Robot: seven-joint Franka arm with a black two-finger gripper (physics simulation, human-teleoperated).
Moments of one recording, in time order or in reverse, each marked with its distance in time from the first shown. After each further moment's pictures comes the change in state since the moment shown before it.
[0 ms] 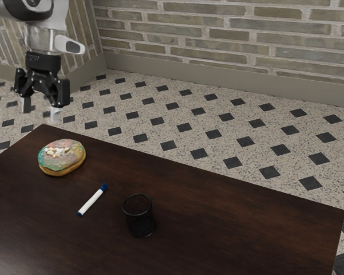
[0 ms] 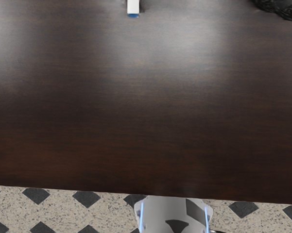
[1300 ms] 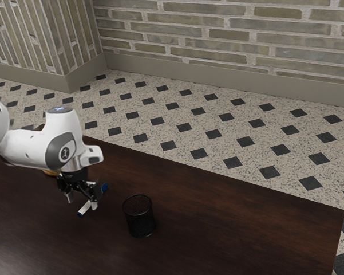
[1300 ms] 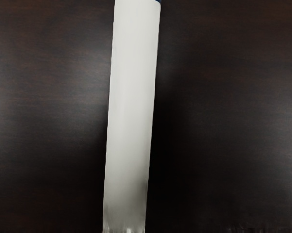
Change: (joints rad) arm -0.015 0.202 0.151 -0.802 -0.191 1.326 0.131
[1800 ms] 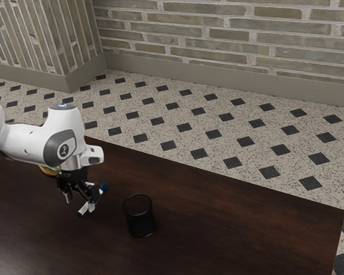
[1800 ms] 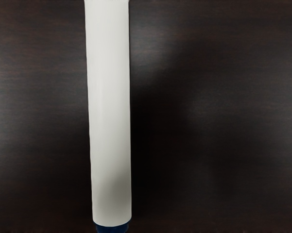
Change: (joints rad) arm 0.003 -0.045 -0.019 0.002 0.069 -0.089 0.012
